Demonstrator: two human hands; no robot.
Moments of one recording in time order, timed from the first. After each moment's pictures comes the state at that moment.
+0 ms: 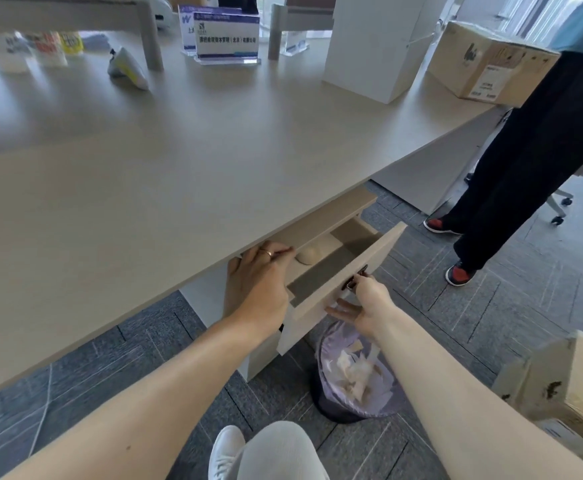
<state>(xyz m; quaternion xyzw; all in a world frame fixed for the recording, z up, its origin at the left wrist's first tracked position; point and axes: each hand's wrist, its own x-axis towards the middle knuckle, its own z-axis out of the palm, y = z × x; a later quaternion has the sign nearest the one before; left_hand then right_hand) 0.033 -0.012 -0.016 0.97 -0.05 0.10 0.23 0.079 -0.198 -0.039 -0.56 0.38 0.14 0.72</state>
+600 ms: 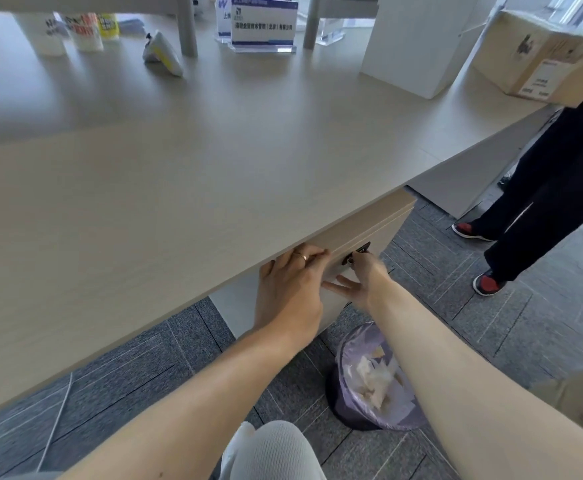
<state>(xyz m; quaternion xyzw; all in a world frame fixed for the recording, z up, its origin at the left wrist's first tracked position) 0.033 -0.011 -0.021 0.96 -0.05 0.11 0.24 0.126 -0.138 -0.036 -0.60 0.33 0.16 0.71</state>
